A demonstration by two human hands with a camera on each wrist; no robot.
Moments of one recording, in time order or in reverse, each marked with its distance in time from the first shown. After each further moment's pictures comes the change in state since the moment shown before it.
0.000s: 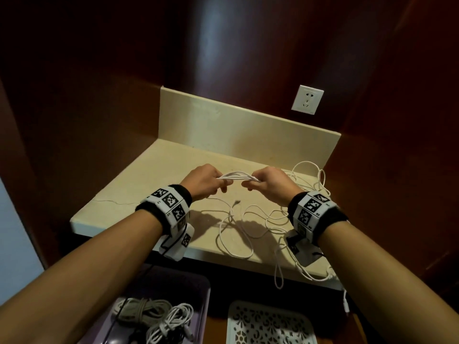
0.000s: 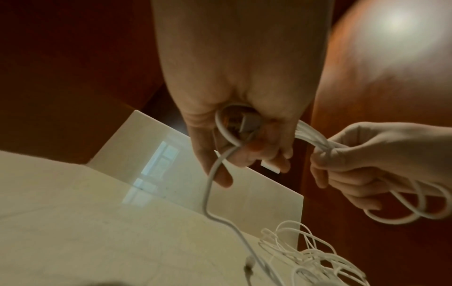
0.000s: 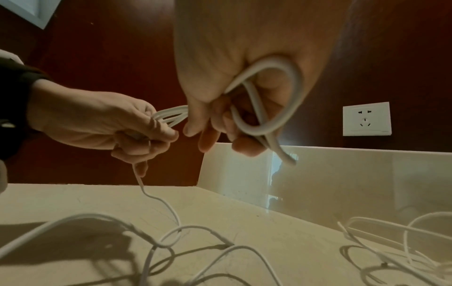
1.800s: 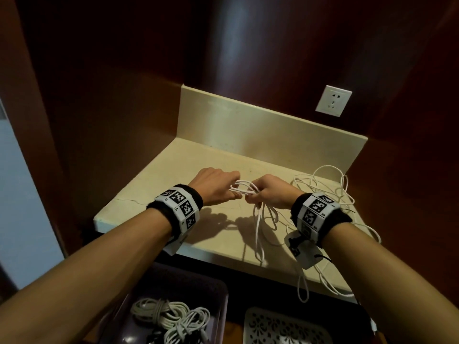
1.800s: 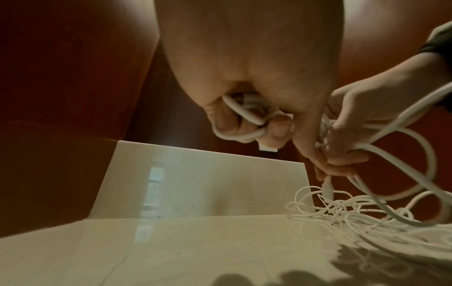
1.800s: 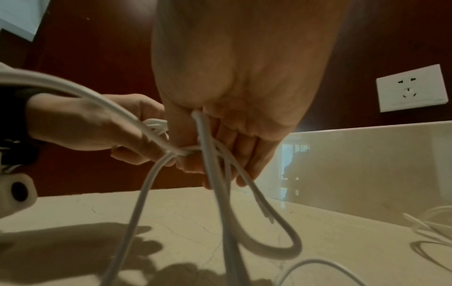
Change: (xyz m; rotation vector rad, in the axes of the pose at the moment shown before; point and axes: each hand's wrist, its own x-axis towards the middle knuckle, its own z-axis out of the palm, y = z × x) left_hand 0.003 -0.022 -0.017 0.800 0.029 0.245; right_hand 0.036 -0.020 0.030 0.058 -0.277 -0.034
